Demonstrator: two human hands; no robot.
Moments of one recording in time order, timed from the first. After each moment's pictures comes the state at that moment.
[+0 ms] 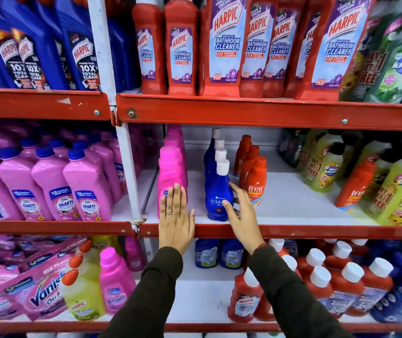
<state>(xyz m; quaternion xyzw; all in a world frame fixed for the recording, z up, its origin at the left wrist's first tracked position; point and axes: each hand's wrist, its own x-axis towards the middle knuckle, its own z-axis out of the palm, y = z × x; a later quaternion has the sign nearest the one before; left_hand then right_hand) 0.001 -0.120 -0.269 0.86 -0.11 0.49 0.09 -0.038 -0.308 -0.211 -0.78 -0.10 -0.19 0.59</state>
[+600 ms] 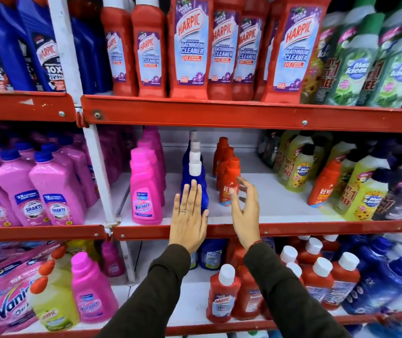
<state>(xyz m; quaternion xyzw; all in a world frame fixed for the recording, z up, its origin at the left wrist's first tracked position) -0.015 -0.209 -0.248 0.86 -0.20 0.46 0.14 -0.049 -0.363 -0.197 -0.75 -0.04 -0.36 0.55</state>
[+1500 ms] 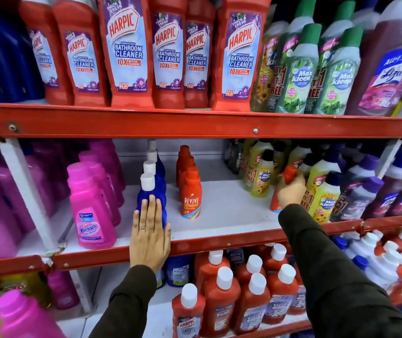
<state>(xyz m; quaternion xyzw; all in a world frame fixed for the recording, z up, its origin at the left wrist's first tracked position) 0.002 -0.230 -0.262 0.84 -0.17 0.49 0.12 0.007 -0.599 -0.154 -0.73 0.29 -0.40 0.48</state>
